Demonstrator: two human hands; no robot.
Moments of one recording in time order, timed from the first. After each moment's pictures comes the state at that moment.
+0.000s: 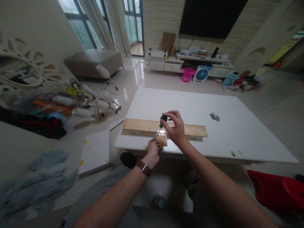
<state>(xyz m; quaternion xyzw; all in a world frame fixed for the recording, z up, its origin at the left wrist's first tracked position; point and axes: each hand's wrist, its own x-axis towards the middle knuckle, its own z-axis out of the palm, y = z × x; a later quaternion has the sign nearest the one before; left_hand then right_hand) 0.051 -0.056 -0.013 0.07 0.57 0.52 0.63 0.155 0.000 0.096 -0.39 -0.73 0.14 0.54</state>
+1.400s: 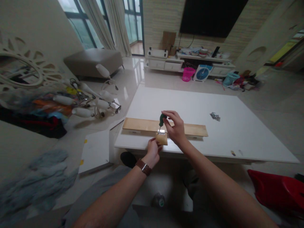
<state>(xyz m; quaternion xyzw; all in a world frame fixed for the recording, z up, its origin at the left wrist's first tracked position) 0.052 -0.057 0.008 0.03 0.57 0.52 0.63 0.155 0.001 0.096 -0.38 -0.73 0.15 0.54</state>
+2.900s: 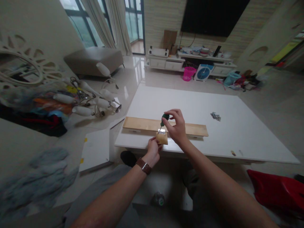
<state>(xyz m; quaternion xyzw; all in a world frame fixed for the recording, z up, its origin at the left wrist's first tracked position) 0.054 -0.058 0.022 0.01 0.59 0.52 0.62 0.155 0.000 0.096 -0.41 -0.71 0.15 0.56</state>
